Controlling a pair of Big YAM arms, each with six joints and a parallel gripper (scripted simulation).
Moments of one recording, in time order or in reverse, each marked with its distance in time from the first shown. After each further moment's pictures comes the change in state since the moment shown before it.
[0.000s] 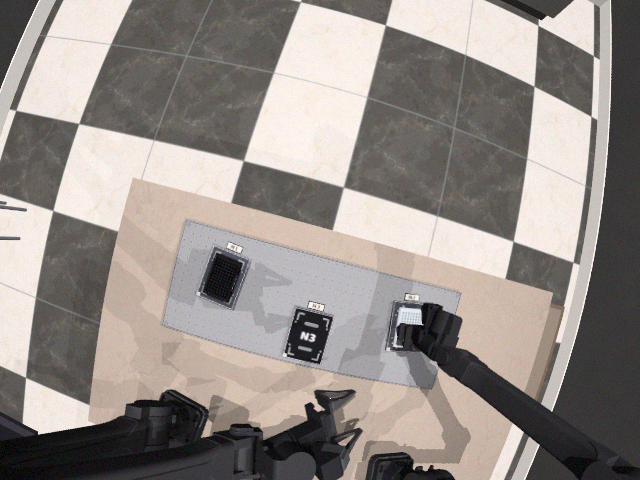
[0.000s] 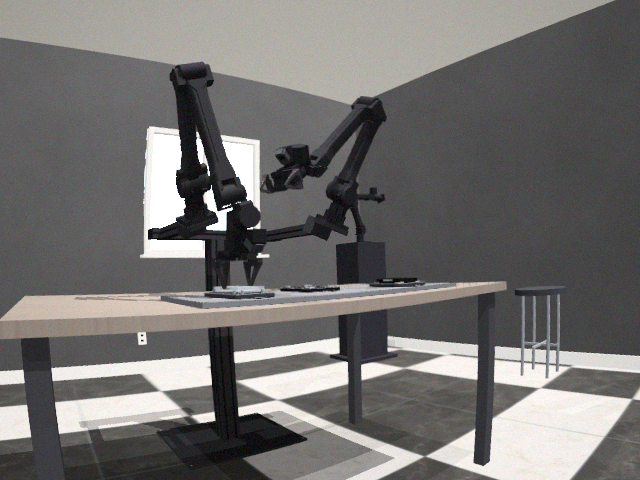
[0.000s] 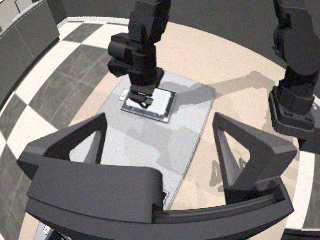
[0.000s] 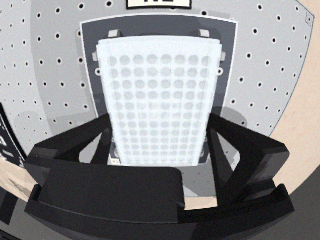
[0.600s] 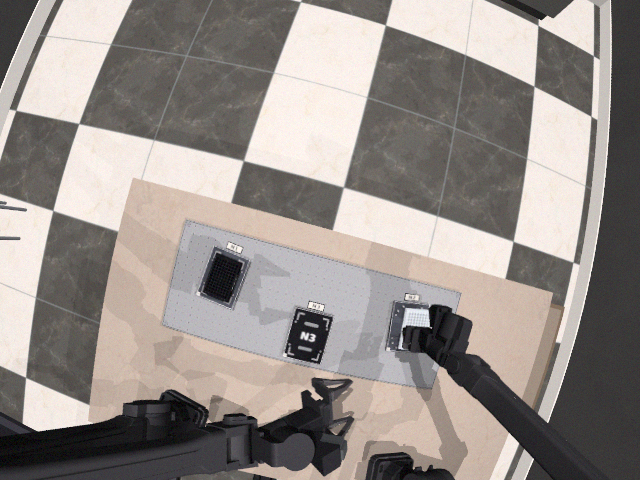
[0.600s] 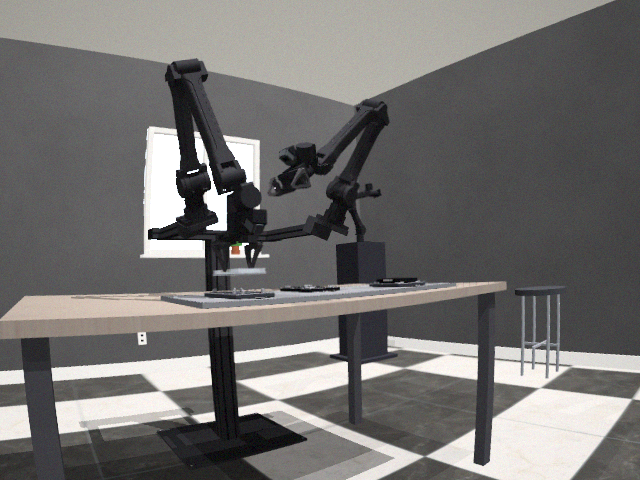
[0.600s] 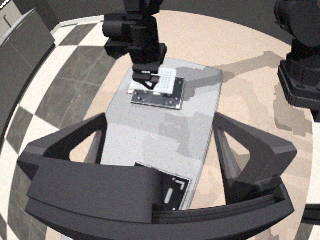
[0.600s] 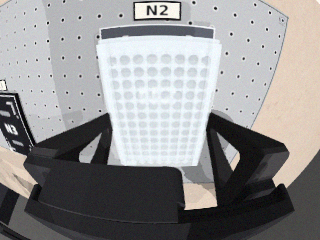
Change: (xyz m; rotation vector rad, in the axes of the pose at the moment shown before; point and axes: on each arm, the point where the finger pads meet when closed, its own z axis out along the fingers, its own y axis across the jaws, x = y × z) left arm 0.012 0.023 -0.002 0.039 0.066 0.139; right arm -0.008 -0.002 -0.045 0.004 -0.029 -0.003
